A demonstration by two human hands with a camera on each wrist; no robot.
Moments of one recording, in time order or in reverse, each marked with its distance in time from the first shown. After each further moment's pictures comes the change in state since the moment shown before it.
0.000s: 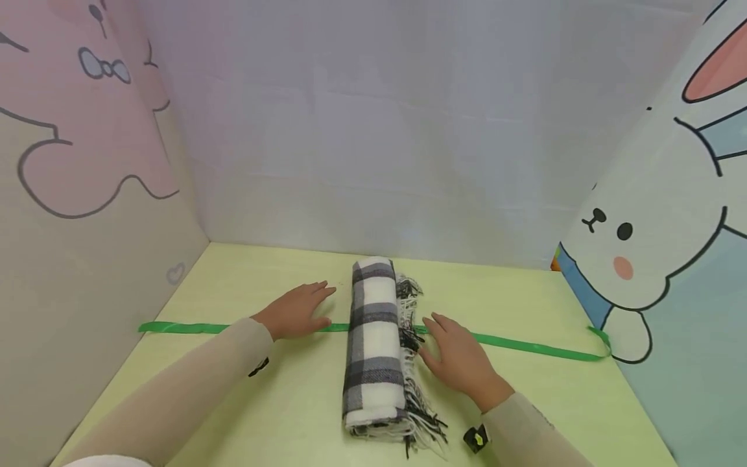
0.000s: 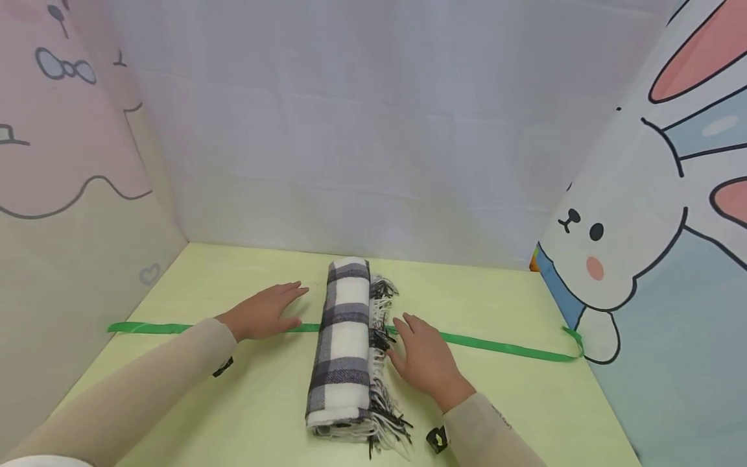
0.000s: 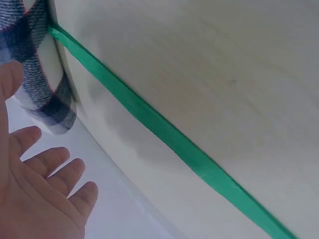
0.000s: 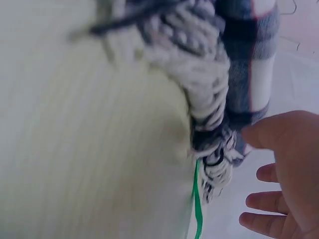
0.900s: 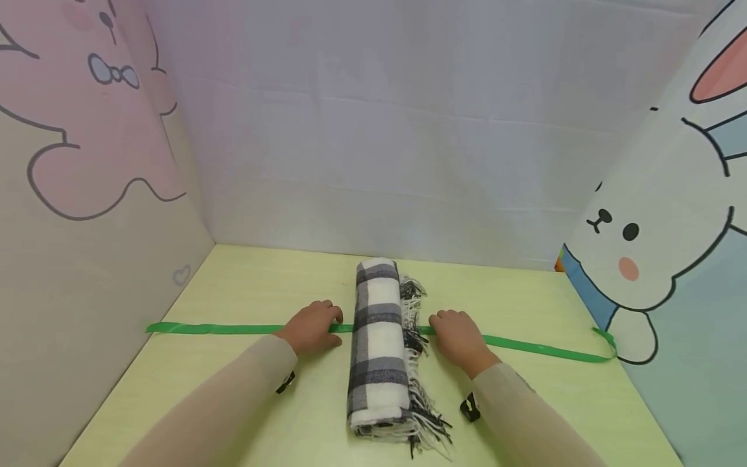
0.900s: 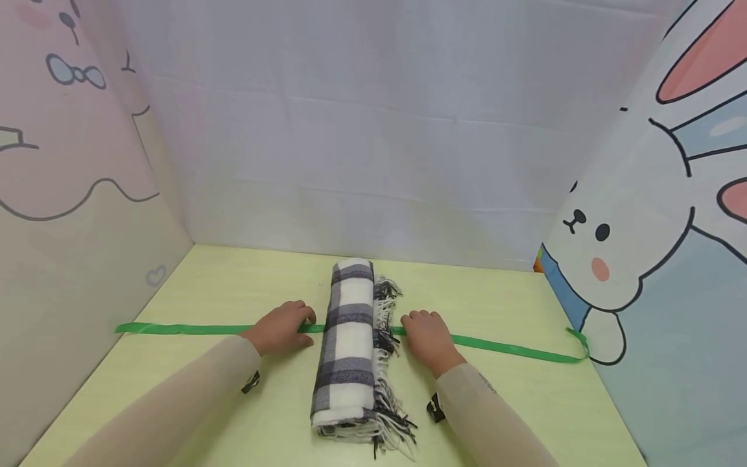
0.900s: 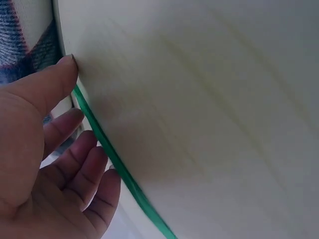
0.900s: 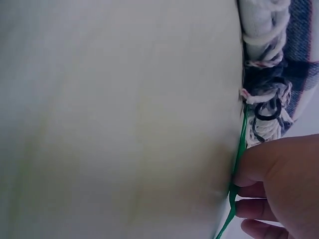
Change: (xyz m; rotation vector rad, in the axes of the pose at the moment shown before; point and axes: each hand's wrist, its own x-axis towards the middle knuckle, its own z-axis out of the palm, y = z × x) left_hand 0.005 0.022 0.036 -0.014 0.051 -0.053; right_hand 0.042 0.031 0.025 -0.239 -0.065 -0.072
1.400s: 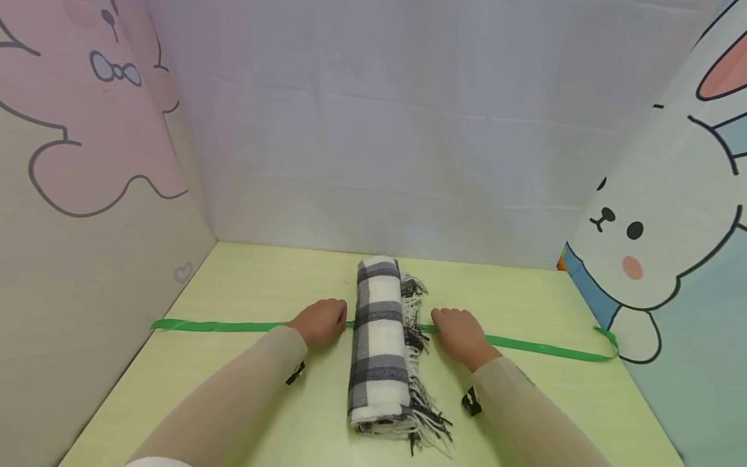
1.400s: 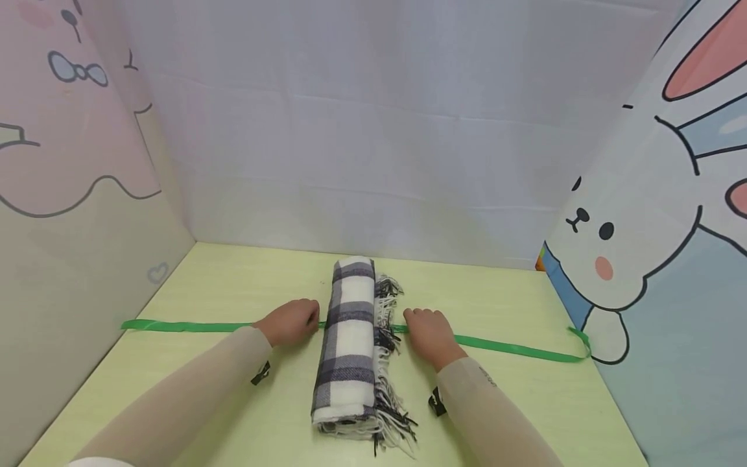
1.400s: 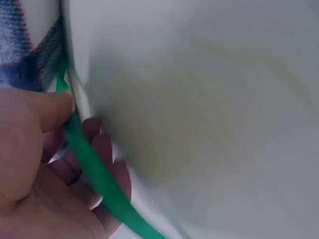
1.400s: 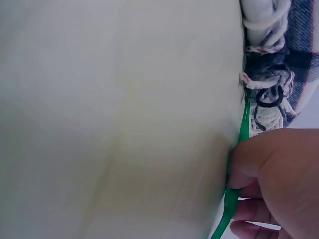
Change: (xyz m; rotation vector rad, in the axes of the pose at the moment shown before) left_hand 0.014 0.013 -0.008 -0.083 -0.047 -0.047; right_hand 0.005 0.006 0.000 0.031 -0.060 0.012
